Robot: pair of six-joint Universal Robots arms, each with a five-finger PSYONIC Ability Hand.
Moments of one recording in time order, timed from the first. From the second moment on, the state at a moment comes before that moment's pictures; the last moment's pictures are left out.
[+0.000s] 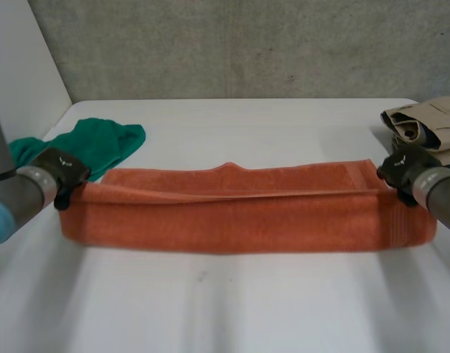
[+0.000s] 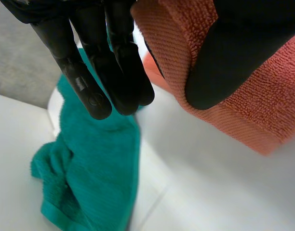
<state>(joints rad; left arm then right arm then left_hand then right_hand) 4.57 -2.06 -1.35 2.92 -1.58 3.99 1.69 -1.01 1.32 0.13 1.49 2.13 1.17 1.20 1.19 1.20 0.98 1.14 1.17 1.18 1.19 1.02</state>
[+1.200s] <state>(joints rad) 4.33 -2.42 -0.90 2.94 -1.60 3.74 1.82 -0.74 1.05 -0.18 1.47 2.48 0.19 0.20 0.21 0.20 0.05 0.22 0.20 0.20 0.20 0.04</state>
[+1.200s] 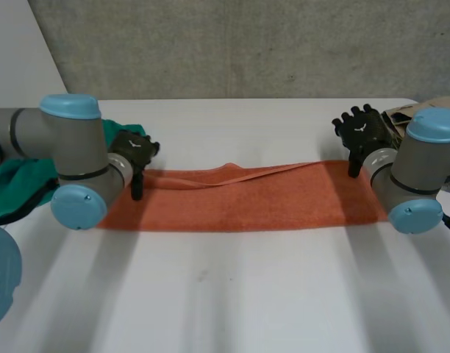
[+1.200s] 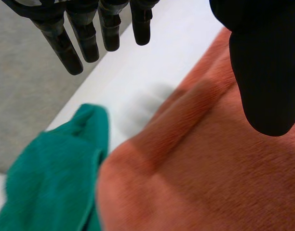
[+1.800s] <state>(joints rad) 4.28 -2.79 -0.34 2.92 -1.55 3.90 1.84 -0.71 1.04 -0.11 1.47 2.45 0.19 0.20 0.21 0.20 0.05 0.22 0.20 0.20 0.20 0.04</state>
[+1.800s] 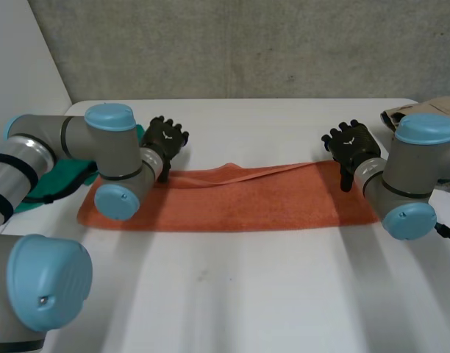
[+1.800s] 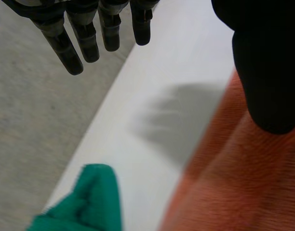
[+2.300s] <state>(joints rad) 4.31 -2.68 -0.44 2.98 -1.45 3.76 1.85 -0.80 1.11 -0.13 1.48 2.47 0.19 0.20 0.21 0.20 0.05 0.22 0.20 0.20 0.20 0.04</state>
